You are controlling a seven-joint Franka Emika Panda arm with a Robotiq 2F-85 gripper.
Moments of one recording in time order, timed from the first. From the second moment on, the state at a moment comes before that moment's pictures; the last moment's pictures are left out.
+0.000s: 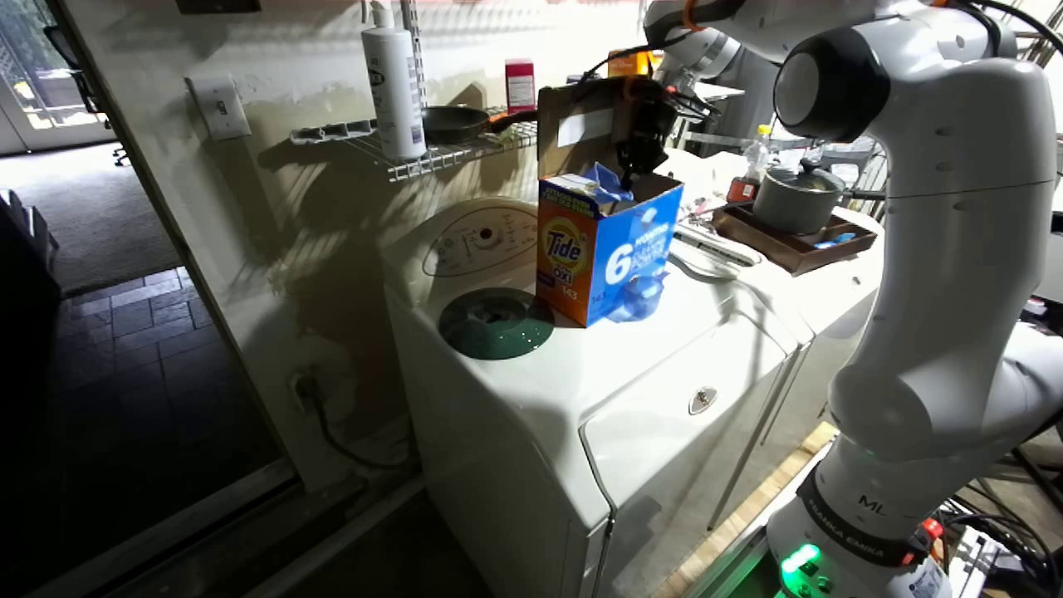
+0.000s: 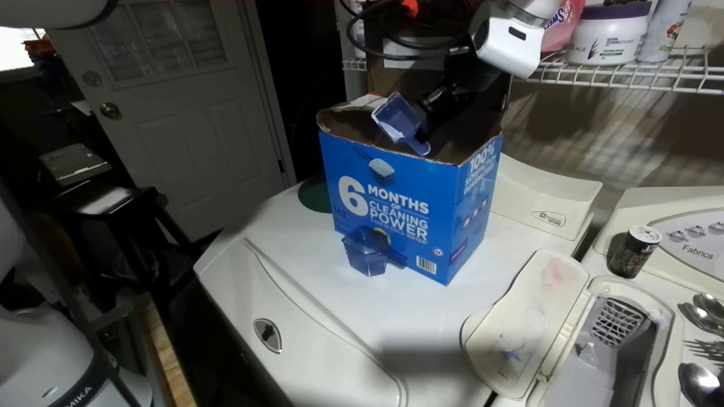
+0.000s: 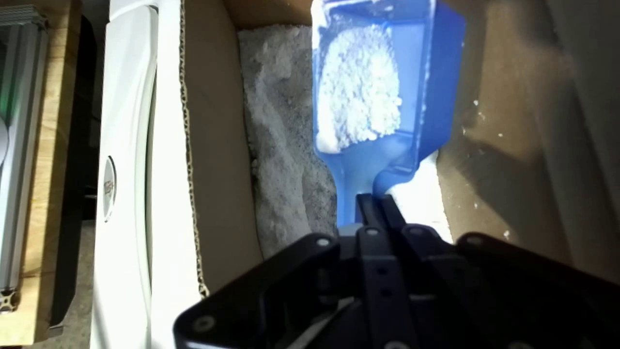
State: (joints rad) arm -0.31 0.44 -0.23 -1.32 0.52 1.43 1.10
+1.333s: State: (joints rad) arm -0.30 0.58 -0.22 -0.90 0.21 1.12 1.10
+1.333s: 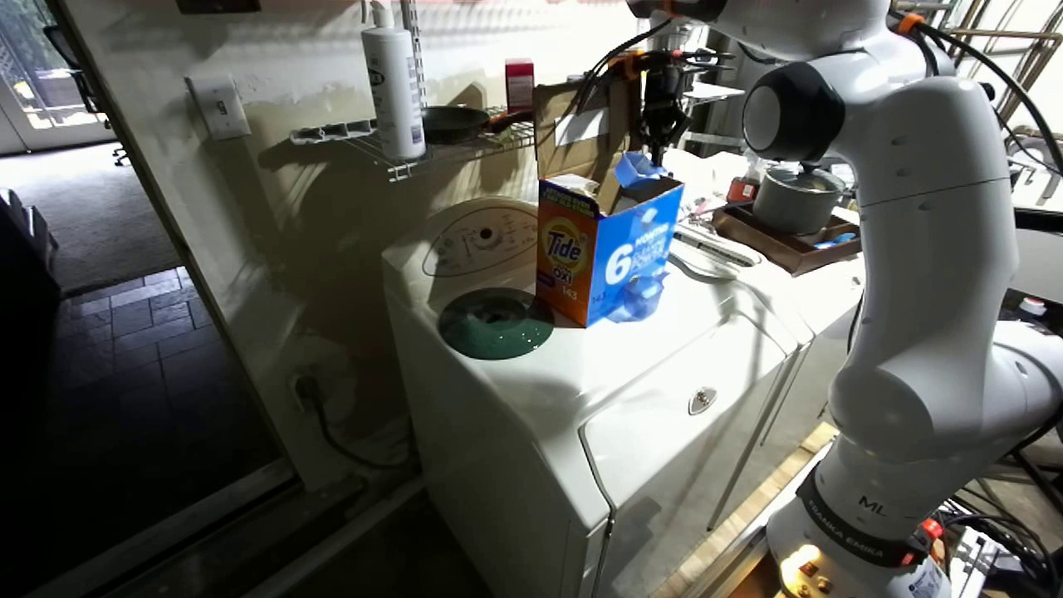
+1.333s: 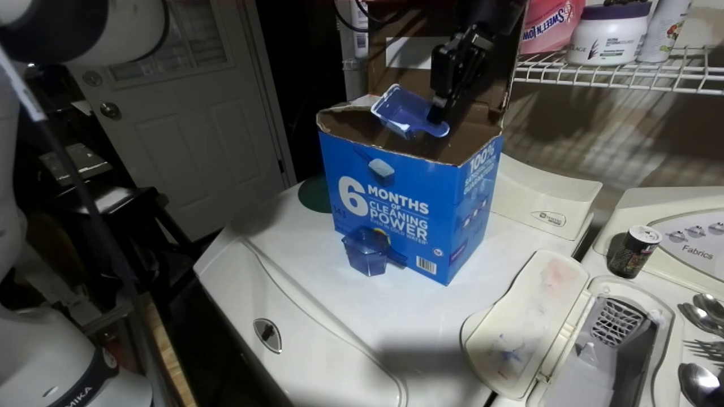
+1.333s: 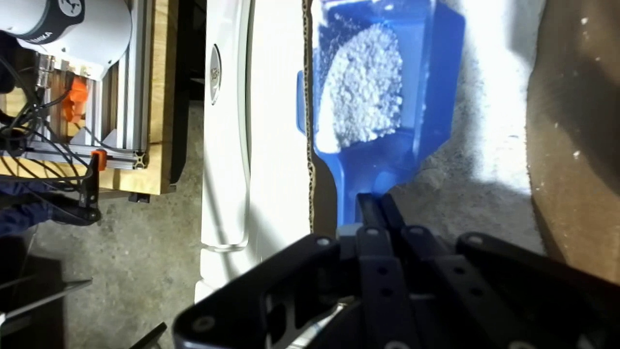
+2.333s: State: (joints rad) arm -0.27 0.59 -0.22 -0.78 0.04 0.99 0.93
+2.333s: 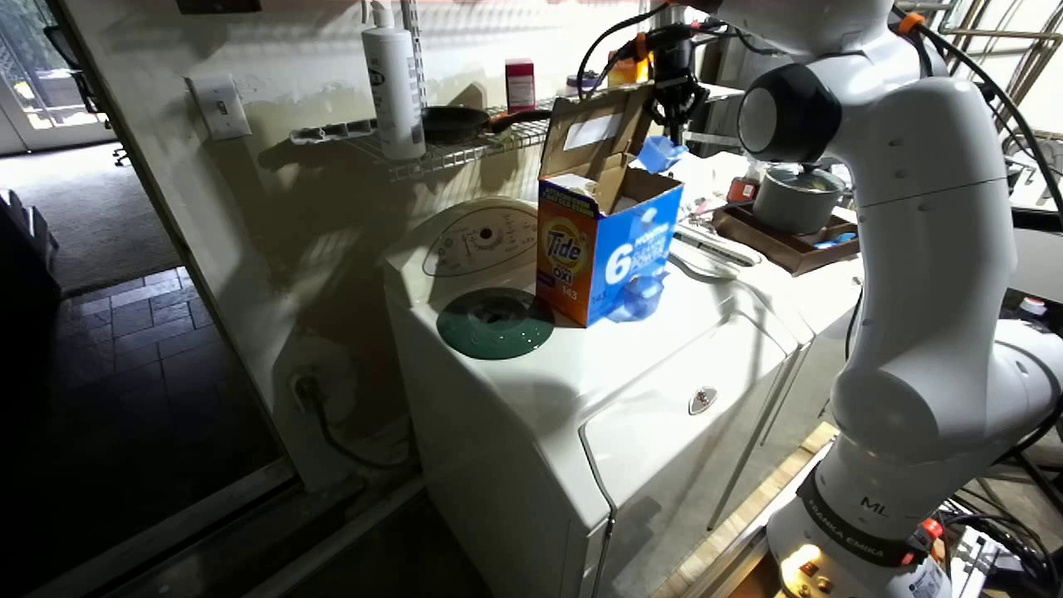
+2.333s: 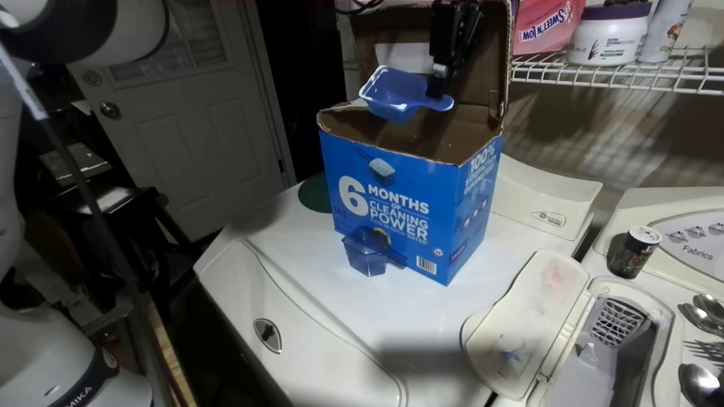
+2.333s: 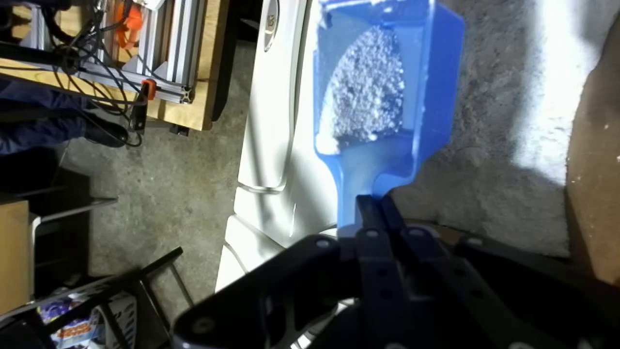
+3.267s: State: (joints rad) arm -0.25 0.38 -0.22 -1.10 -0.09 1.11 0.78
